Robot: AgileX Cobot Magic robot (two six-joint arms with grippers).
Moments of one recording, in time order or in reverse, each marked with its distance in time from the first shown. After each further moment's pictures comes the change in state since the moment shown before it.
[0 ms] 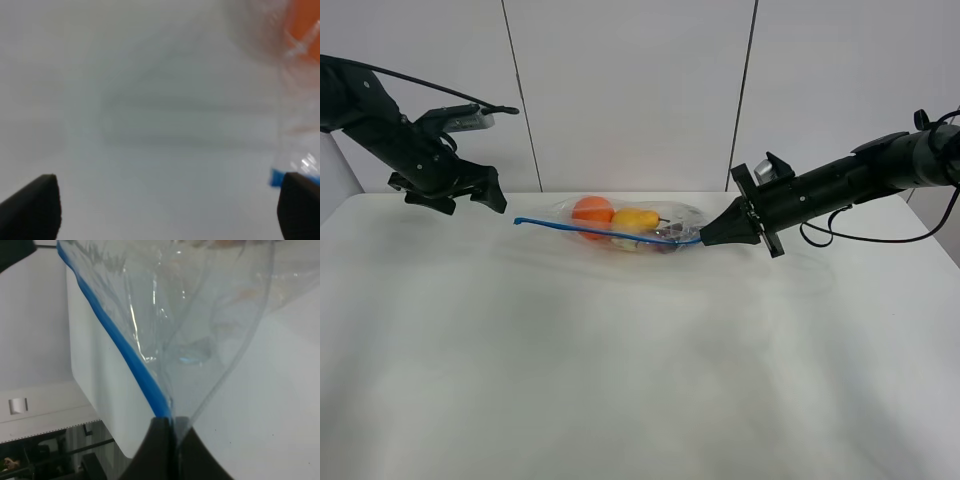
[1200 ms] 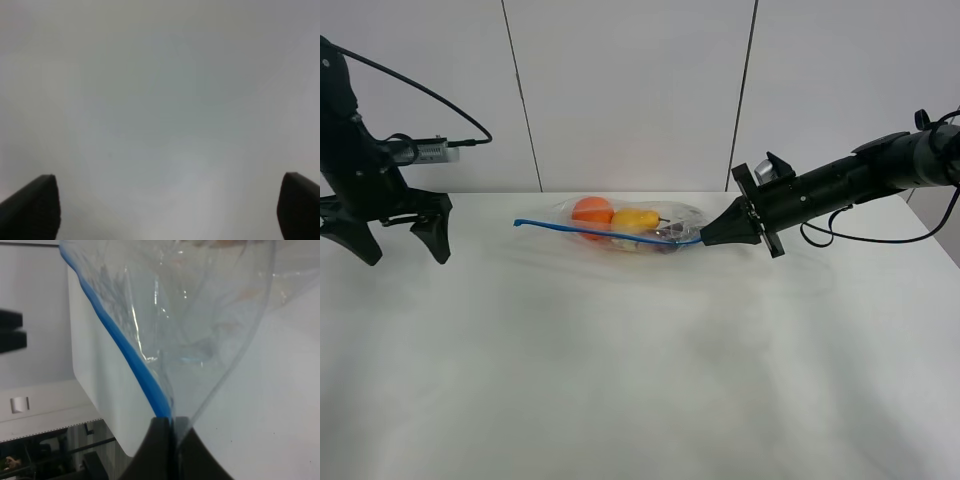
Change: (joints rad) left arm 0.000 -0.211 0.157 0.243 0.432 -0.255; right arm -0.002 0.000 0.000 0.000 0.006 0.000
